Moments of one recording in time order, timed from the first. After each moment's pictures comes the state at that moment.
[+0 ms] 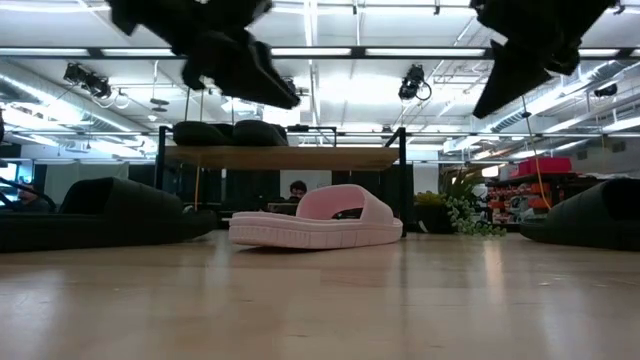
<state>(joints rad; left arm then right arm) -0.09 1.40 0.82 0.05 -0.26 0.41 0.50 1.45 1.01 -0.97 0.82 1.12</state>
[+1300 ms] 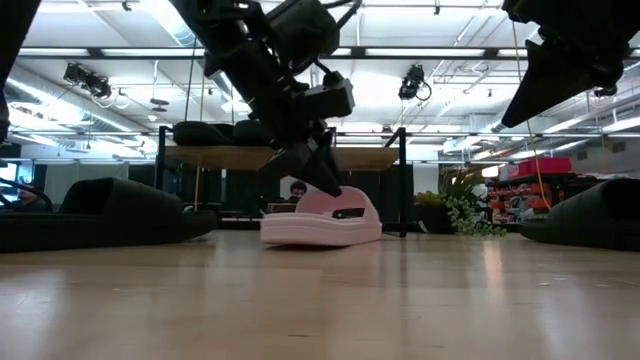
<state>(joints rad) 0.00 1.87 1.13 -0.10 -0.41 0.54 0.61 1.44 0.95 -0.96 0.81 1.32</state>
